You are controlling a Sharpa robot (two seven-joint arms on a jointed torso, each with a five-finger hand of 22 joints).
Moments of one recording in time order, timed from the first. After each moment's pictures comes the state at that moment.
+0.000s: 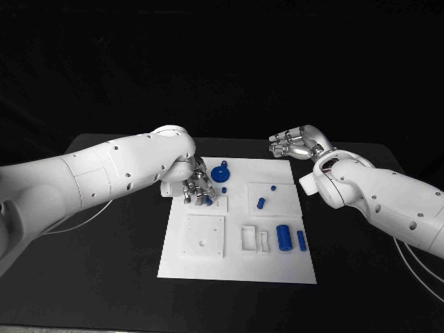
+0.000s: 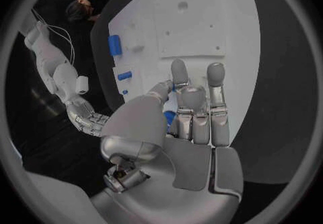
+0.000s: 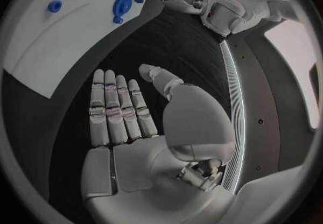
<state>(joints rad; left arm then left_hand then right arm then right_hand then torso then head) 1.44 -0.36 -0.21 1.04 -0.80 0.38 -0.66 1.17 0.17 0.15 -0.02 0.44 0.79 0.08 0.63 0.54 1.46 -0.05 0.46 0.31 1.40 -0.12 1.22 0.56 0.01 1.25 -0.14 0.46 1.31 1.02 -0.71 0.30 1.25 -0.87 -0.42 0.06 1.21 -0.13 0.48 -0.20 0.44 1.01 0.16 0.06 0.06 1.09 0.14 0.06 0.06 1.15 0.13 0.06 0.06 0.13 1.07 0.14 0.07 0.07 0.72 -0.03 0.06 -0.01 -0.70</state>
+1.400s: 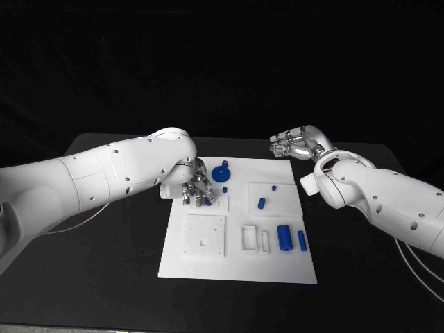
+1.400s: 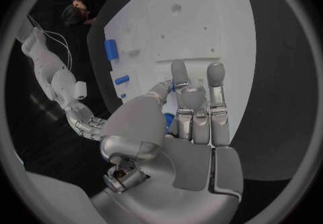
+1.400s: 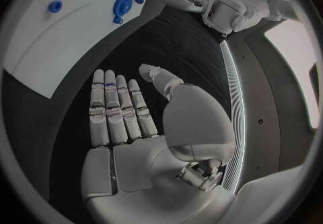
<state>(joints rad) 1.44 -0.38 -0.21 1.07 -0.84 0.38 -0.66 1.16 0.17 0.17 -0.04 0.44 0.79 0.08 0.63 0.54 1.46 -0.05 0.46 0.31 1.40 -0.12 1.22 0.56 0.01 1.25 -0.14 0.46 1.31 1.02 -0.71 0.30 1.25 -0.87 -0.42 0.06 1.21 -0.13 0.48 -0.20 0.44 1.01 0.16 0.06 0.06 1.09 0.14 0.06 0.06 1.15 0.13 0.06 0.06 0.13 1.07 0.14 0.07 0.07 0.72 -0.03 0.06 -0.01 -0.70</state>
